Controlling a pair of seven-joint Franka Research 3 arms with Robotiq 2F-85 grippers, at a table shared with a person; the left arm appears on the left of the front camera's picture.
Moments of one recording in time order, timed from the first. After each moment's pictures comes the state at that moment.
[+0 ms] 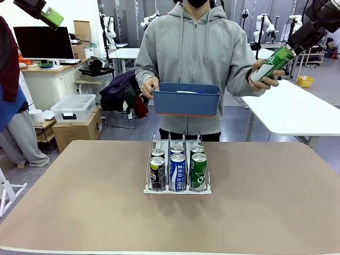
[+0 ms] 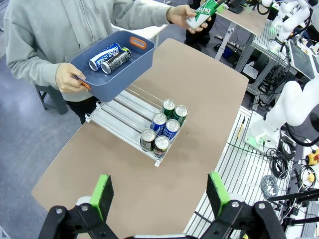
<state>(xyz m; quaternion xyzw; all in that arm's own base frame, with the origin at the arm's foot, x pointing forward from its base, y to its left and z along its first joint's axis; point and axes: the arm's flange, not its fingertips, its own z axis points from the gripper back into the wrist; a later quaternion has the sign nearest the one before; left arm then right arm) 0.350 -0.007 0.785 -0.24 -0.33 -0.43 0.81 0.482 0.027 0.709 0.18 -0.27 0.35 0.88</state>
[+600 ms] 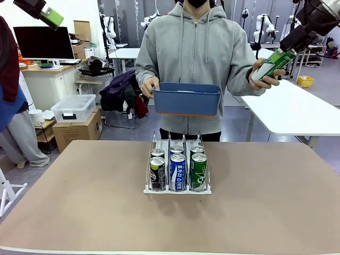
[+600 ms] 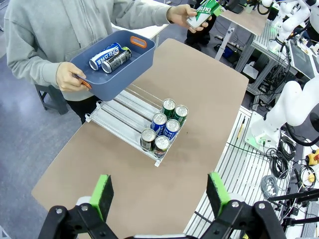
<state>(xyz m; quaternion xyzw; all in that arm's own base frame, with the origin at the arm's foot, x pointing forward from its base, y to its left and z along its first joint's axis) 0.350 -0.007 0.785 -0.24 -0.33 -0.43 0.81 0.489 0.041 0.702 0.19 -0.26 0.36 0.88</state>
